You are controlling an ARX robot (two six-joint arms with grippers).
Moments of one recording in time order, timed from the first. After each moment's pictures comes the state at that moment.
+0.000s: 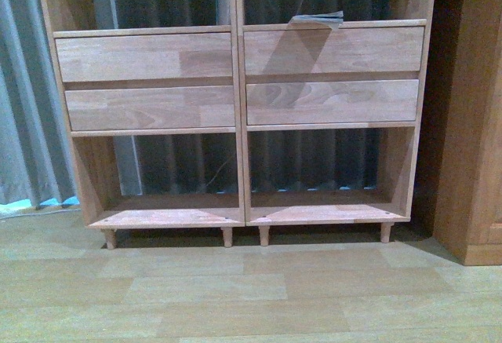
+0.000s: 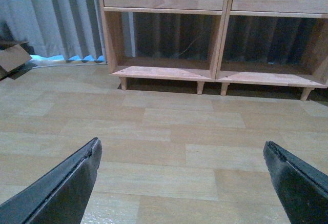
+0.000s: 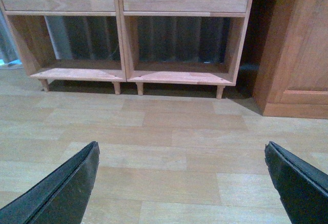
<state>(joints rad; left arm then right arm) 0.00 0.00 0.01 0.00 0.00 0.00 0.00 0.00 0.01 0.00 0.00 0.00</state>
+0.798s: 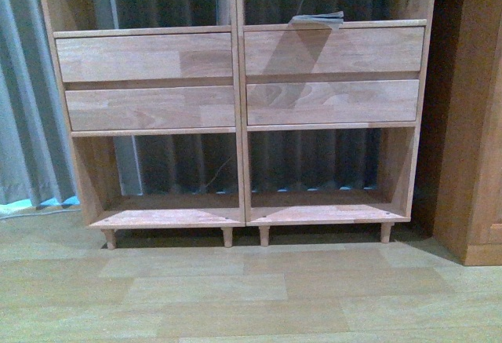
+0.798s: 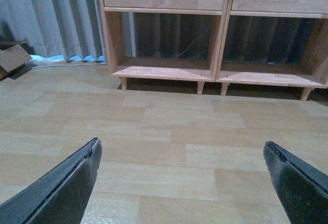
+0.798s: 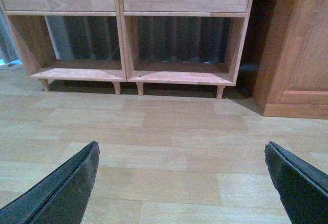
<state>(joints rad) 0.00 0.00 0.01 0.00 0.00 0.00 0.00 0.00 0.01 0.00 0.00 0.00</state>
